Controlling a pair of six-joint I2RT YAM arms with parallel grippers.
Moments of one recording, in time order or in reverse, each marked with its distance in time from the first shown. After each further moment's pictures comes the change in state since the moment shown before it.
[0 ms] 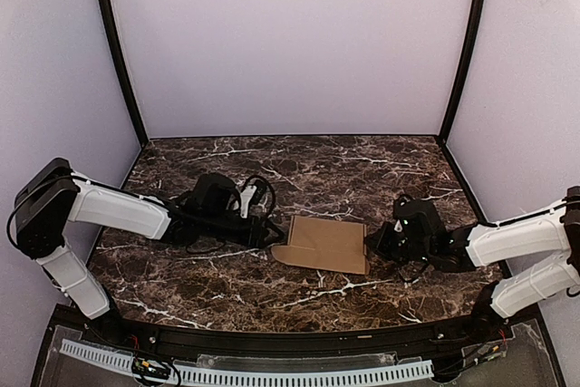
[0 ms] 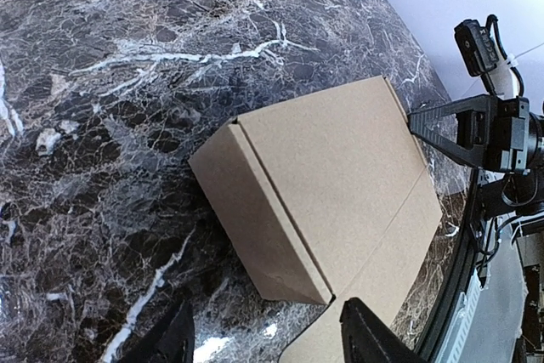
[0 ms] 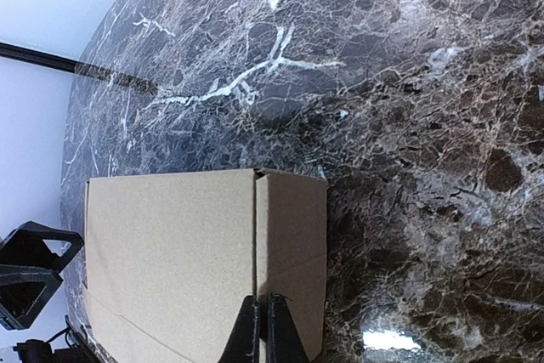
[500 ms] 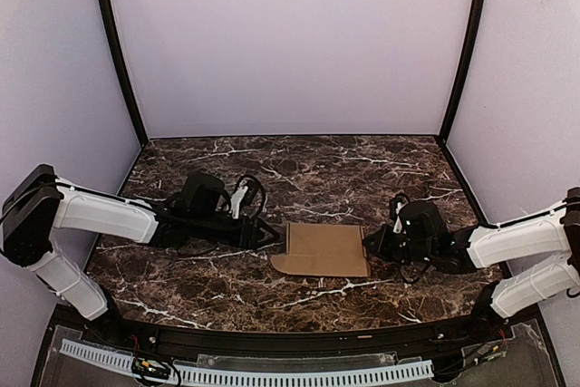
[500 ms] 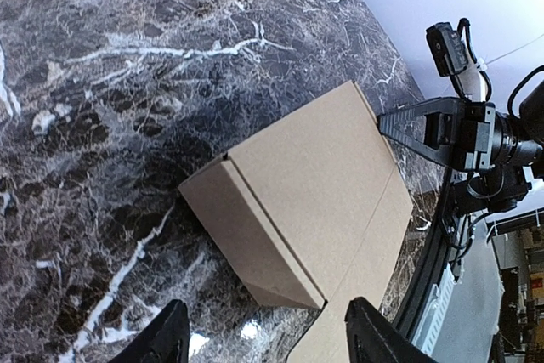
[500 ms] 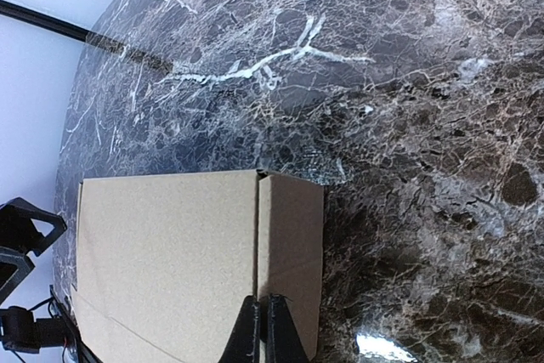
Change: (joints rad) left arm 0.011 -0.099 -0.055 -0.003 0.044 -0.043; right arm -0.009 -0.007 -0.020 0.032 -0.055 -0.117
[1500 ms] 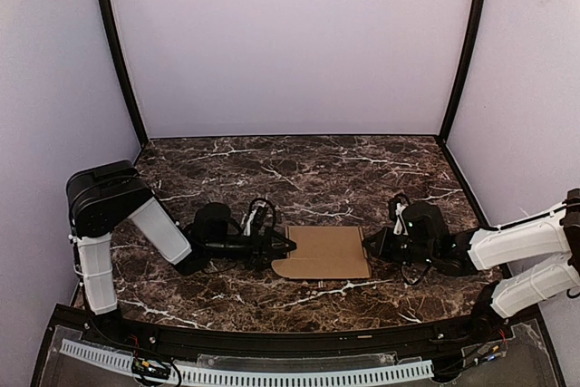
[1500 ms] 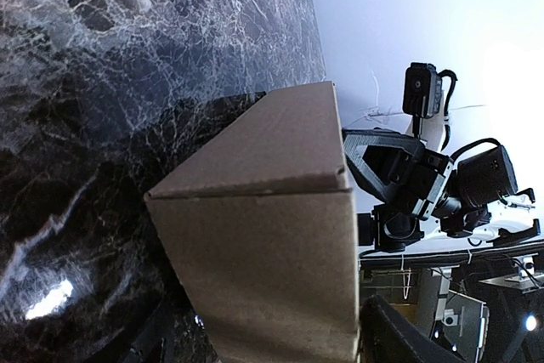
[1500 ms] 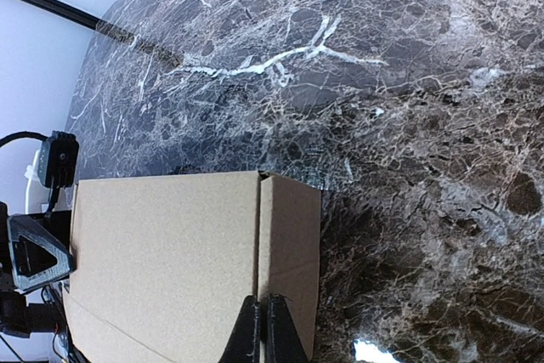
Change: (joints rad) left arm 0.000 0.439 -0.111 0.808 0.254 -0.582; right arm -0.007 -0.006 -0.029 0.045 -0.026 -0.064
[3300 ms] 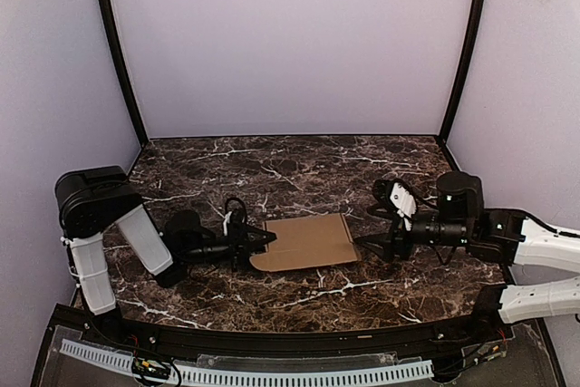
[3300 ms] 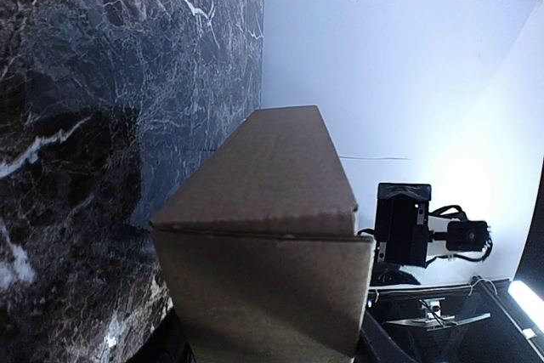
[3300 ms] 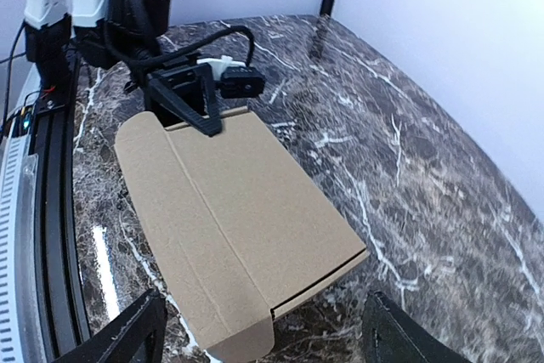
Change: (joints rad) left arm 0.032 -0.040 -0.203 0.392 -0.045 -0.376; right arm 0.082 -0.399 0.205 -0.391 -0.209 -1.064
